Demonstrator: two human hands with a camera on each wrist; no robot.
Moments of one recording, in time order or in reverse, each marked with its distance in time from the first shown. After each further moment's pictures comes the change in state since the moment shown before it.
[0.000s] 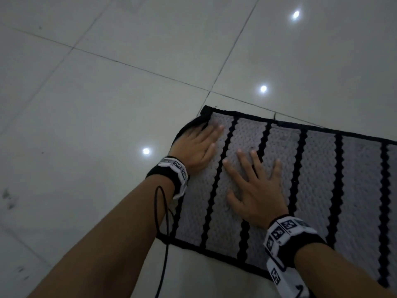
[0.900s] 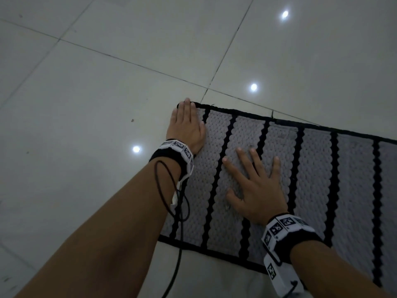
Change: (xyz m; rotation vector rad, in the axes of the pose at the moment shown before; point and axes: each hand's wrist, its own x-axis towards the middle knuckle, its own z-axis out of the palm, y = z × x) left_hand 0.033 -0.018 -0.009 -0.094 -0.081 -0.395; right_hand 0.004 -0.005 -0.001 -0.004 -0.020 0.036
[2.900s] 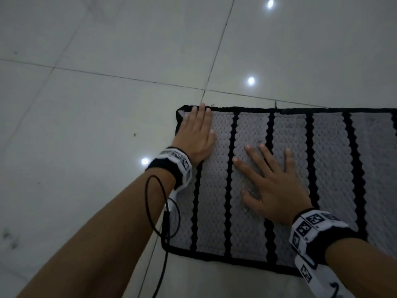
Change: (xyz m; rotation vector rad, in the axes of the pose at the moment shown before) left_hand 0.000 -0.006 -0.002 0.060 -0.110 0.276; right_hand -0.001 0.002 0.003 -0.011 0.025 -0.008
